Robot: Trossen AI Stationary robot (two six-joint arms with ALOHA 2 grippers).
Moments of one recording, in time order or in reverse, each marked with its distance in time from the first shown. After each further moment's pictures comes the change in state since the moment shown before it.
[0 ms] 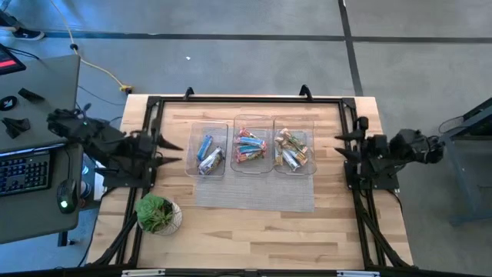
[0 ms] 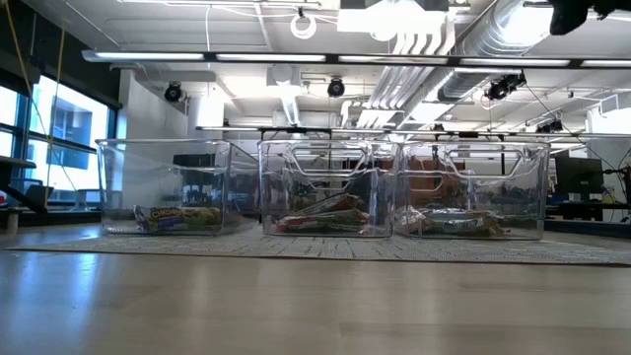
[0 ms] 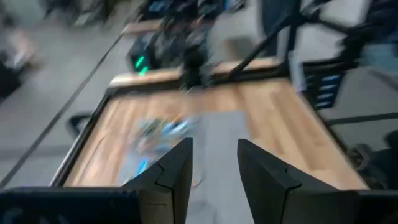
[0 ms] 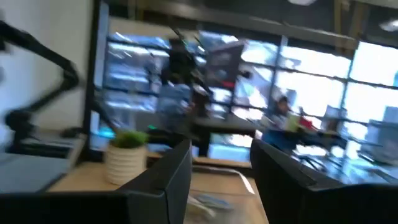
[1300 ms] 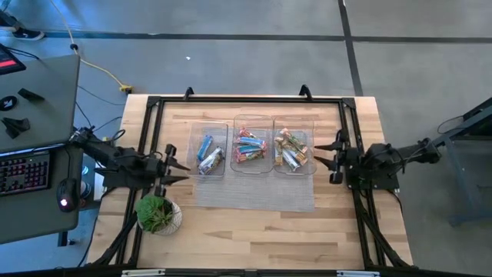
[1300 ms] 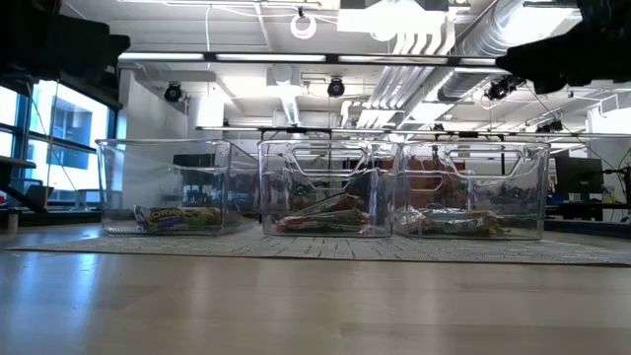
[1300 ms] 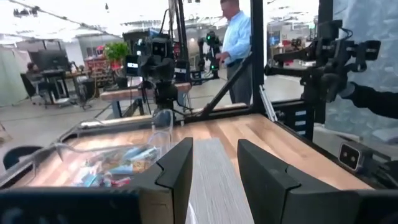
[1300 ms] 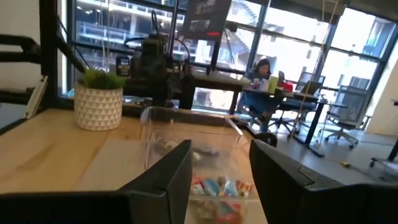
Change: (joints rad) left arm -0.001 -0.672 -1.068 0.817 0.153 0.159; right arm -0.001 -0.025 -0.320 0.174 0.096 -0.009
